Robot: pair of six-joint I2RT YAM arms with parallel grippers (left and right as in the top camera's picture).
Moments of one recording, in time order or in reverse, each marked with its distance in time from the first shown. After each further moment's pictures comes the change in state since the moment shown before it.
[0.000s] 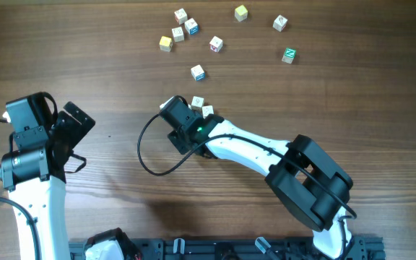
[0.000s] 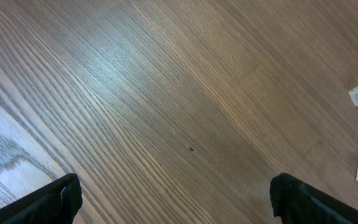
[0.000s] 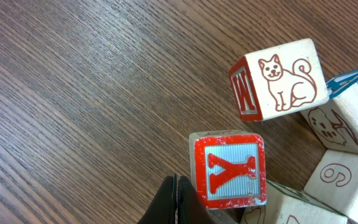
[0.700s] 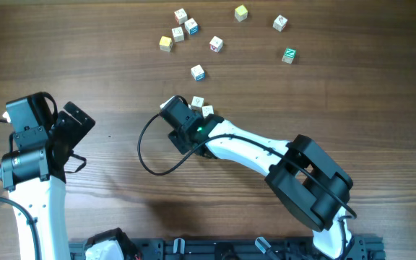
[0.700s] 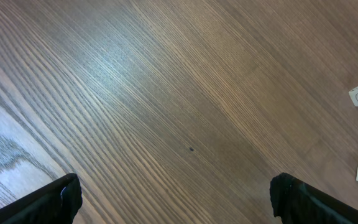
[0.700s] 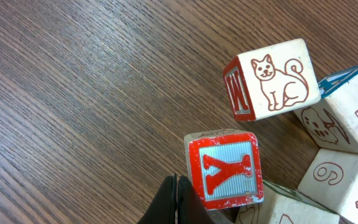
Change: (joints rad) left arm 0.000 0.000 0.000 0.000 0.000 0.000; right arm 0.000 0.000 0.000 0.000 0.015 0.000
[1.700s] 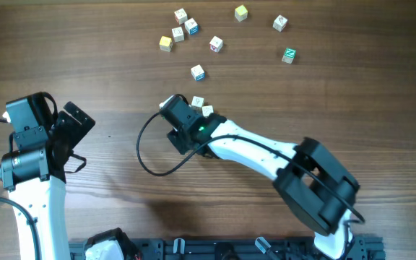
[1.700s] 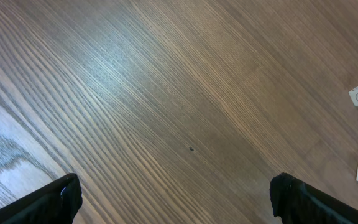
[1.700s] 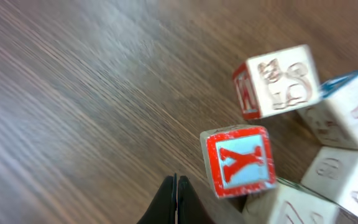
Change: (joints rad) left arm 0.000 0.000 0.000 0.000 0.000 0.000; right arm 0.000 -0.051 0.000 -0.020 -0.043 0.018
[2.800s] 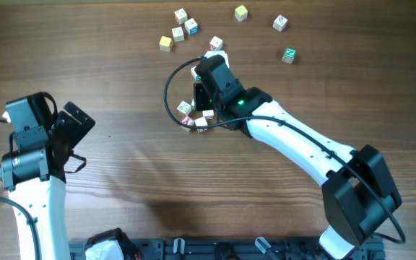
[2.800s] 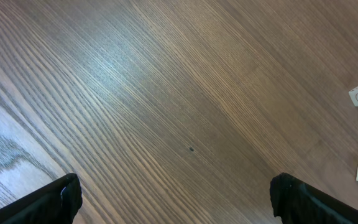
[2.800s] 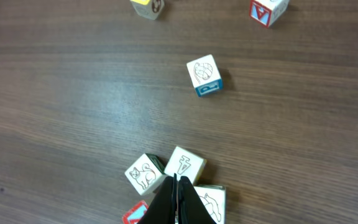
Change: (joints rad) left arm 0.000 0.000 0.000 0.000 0.000 0.000; right arm -0.199 -0.174 0.000 0.039 0.054 0.333
